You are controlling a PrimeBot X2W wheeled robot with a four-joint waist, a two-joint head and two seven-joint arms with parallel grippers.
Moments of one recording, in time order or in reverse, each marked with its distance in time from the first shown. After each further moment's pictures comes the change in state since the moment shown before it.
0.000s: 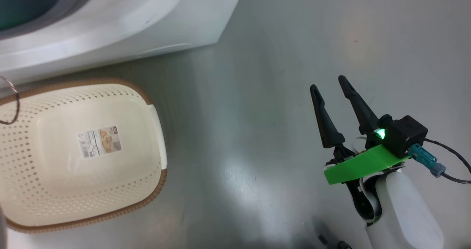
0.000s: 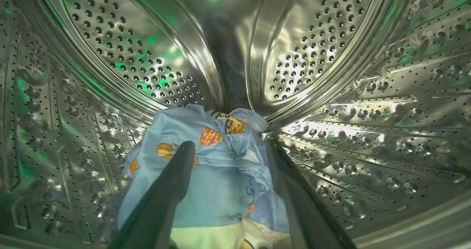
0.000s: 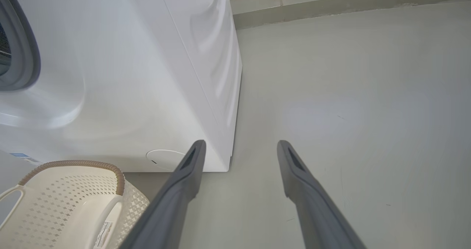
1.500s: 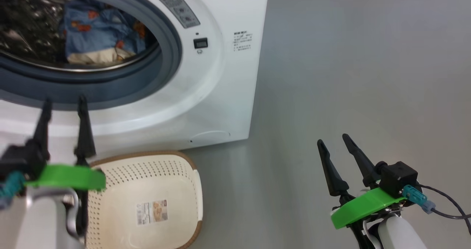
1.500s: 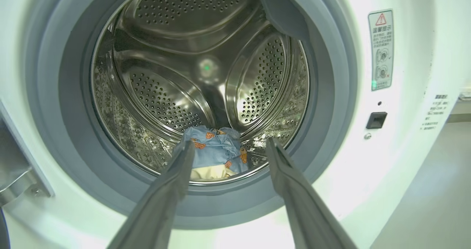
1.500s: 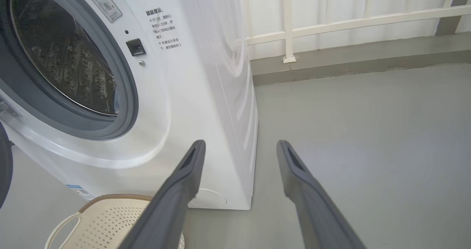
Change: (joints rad) left arm 0.947 -0.170 0.058 -0.691 0.052 0.026 0.000; right arm 0.171 -0.001 -0.033 0.098 -0.001 0.000 0.000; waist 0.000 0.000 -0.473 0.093
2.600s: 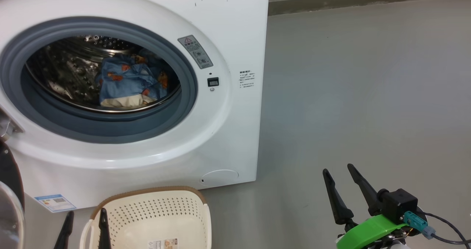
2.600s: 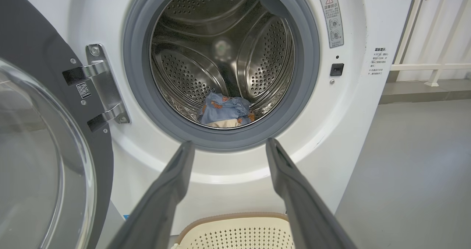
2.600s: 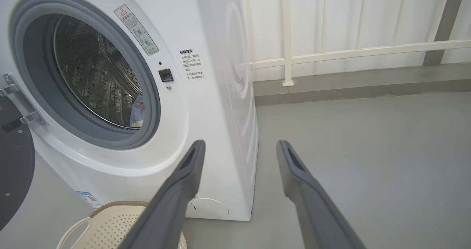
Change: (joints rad) left arm 0.590 -0.076 0.022 -0.318 0.078 0.046 0.000; right arm 0.119 0.001 -0.022 0.003 -0.026 0.000 0.000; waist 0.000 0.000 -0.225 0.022
